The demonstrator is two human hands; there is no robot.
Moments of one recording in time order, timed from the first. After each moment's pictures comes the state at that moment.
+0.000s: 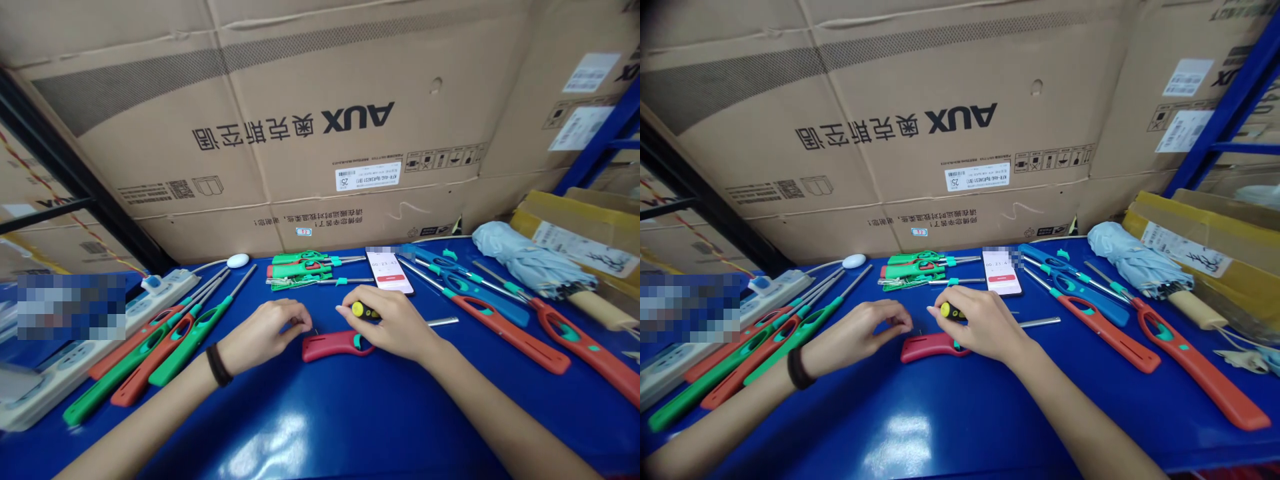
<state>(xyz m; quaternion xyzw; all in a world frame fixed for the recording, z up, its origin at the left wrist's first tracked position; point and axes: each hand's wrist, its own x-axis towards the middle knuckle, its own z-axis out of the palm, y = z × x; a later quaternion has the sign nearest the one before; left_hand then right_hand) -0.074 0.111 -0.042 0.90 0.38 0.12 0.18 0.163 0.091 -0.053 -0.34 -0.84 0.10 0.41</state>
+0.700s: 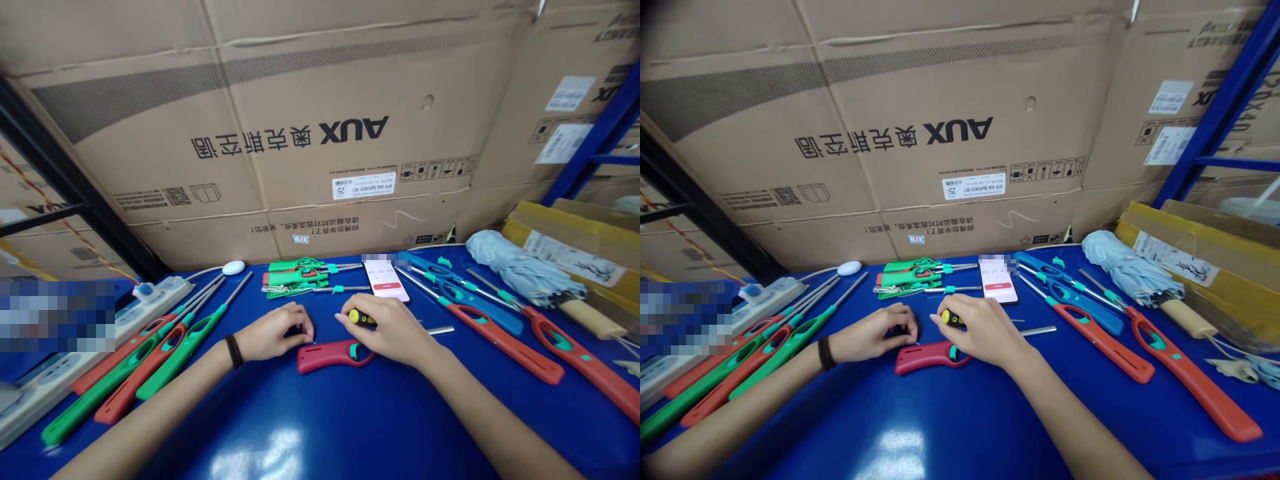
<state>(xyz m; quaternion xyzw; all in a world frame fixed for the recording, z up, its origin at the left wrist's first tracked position) -0.073 0.144 -0.063 0.92 0.30 0.08 0.21 0.169 0.098 -0.057 -0.38 -0.85 0.09 0.36</state>
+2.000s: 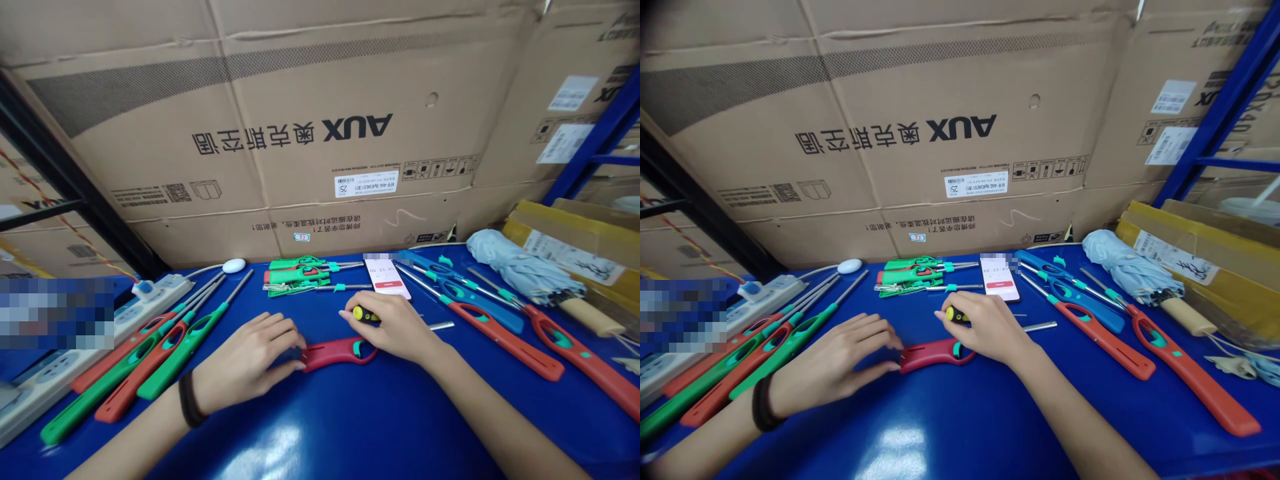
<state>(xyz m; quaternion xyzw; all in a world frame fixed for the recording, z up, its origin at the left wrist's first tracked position) -0.089 0.088 -0.036 0.95 0.31 0.08 0.01 0.169 0.097 -0.055 -0.39 -0.85 0.09 0.36</state>
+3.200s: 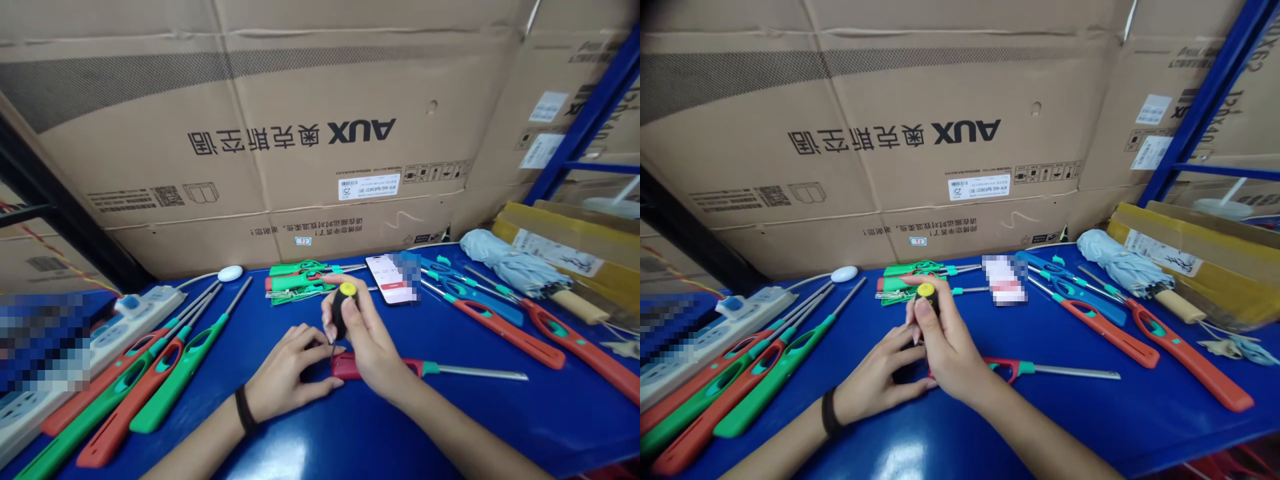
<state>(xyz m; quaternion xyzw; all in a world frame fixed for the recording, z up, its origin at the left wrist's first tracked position) -0.081 0.104 -0.092 0.93 0.28 0.20 0.11 0.082 0.079 -0.049 -0.25 -0.61 0.45 0.60</state>
